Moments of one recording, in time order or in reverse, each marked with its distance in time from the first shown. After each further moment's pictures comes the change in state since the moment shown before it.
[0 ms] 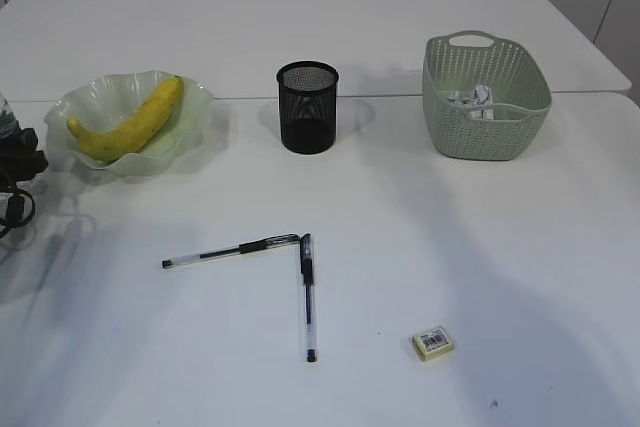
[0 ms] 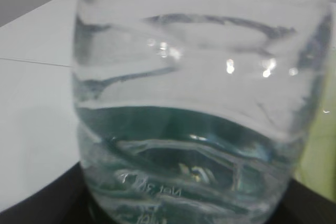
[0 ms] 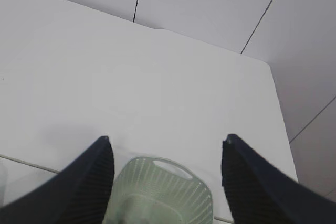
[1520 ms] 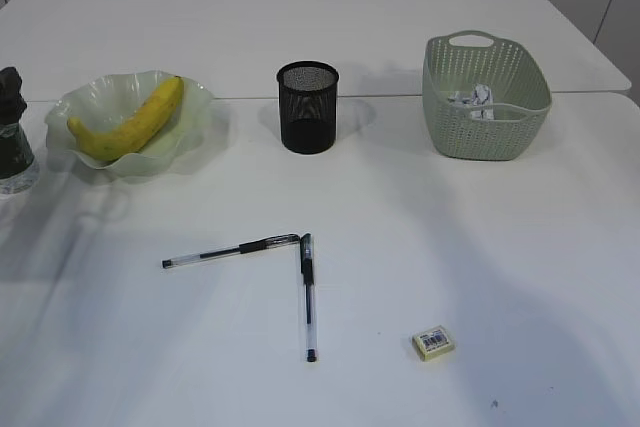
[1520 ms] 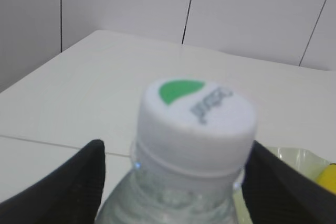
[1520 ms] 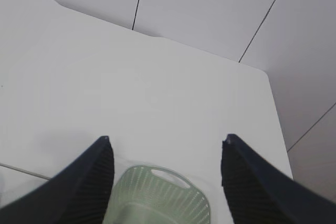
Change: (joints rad) left arm 0.000 -0.164 0.004 0.019 0.030 -0.085; right arm 0.000 0.000 0.000 -0.011 -0.027 0.000
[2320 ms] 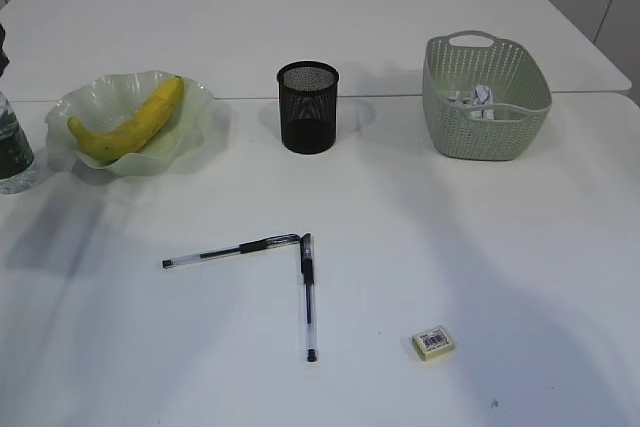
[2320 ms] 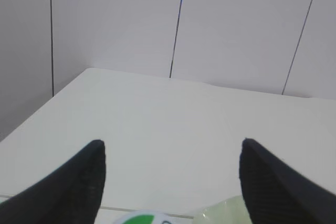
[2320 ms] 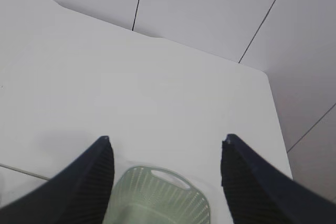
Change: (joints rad) left arm 0.000 -0.152 0.004 0.033 0.059 -0.002; right arm 0.000 0.000 0.000 0.000 -0.001 0.000
